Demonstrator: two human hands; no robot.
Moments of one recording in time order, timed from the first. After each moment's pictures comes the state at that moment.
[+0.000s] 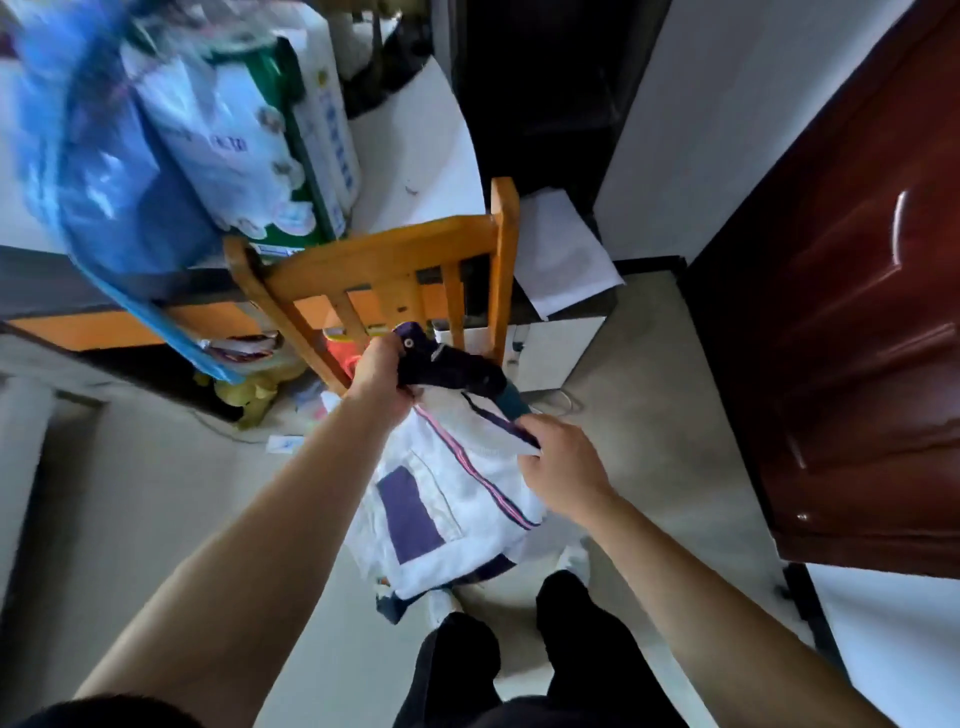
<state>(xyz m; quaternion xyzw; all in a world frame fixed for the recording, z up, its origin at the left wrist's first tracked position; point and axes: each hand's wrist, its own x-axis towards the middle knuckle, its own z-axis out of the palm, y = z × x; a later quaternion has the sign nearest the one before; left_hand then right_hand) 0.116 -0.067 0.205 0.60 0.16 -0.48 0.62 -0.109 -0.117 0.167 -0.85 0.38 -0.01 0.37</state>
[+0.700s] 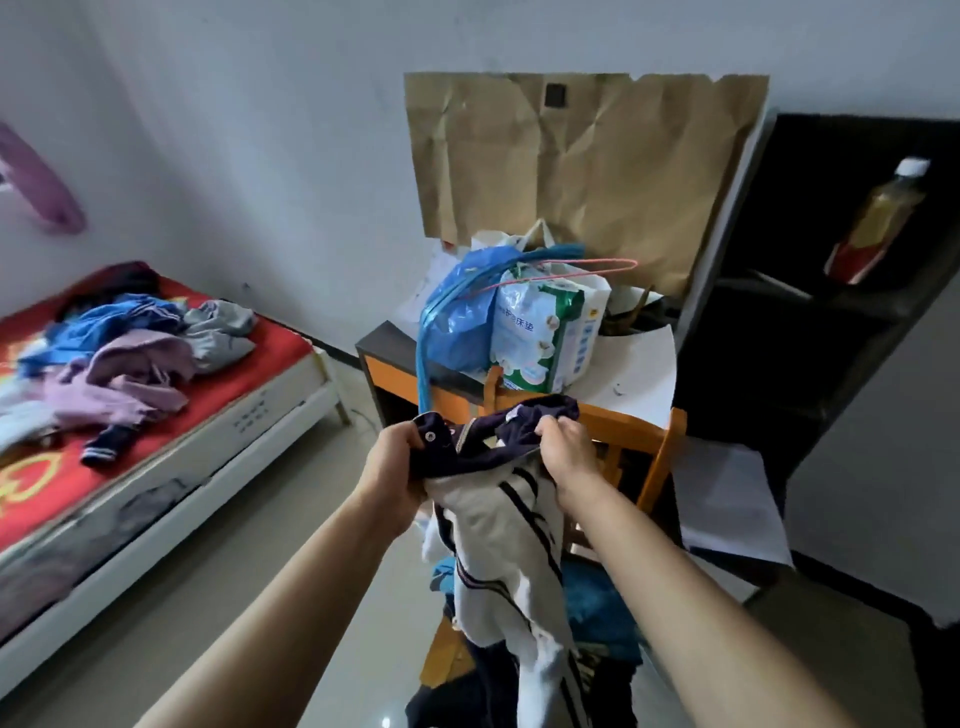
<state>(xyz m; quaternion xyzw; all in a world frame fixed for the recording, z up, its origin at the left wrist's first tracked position) 0.057 0.073 0.415 0.54 0.14 -0.23 0.80 0.038 -0.113 0.382 -0.75 0.30 -0.09 0.59</state>
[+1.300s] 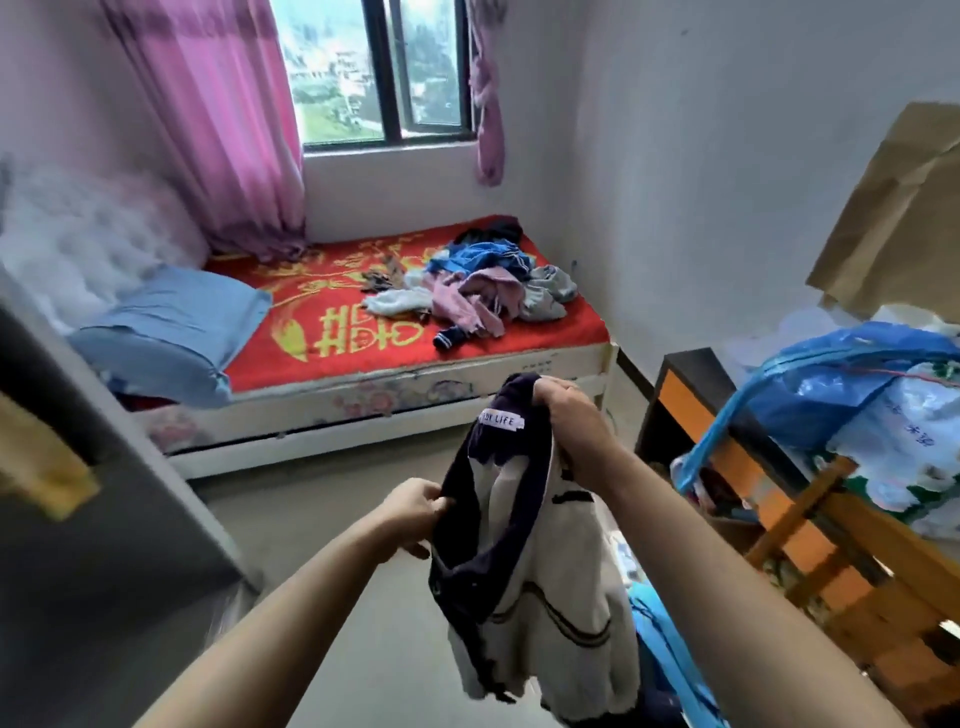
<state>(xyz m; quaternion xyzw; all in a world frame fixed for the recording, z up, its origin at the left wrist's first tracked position) -0.116 0.342 0.383 0.83 0.29 -0.12 0.46 -0.002 0.173 0.471 -0.65 -0.18 0.24 0.70</state>
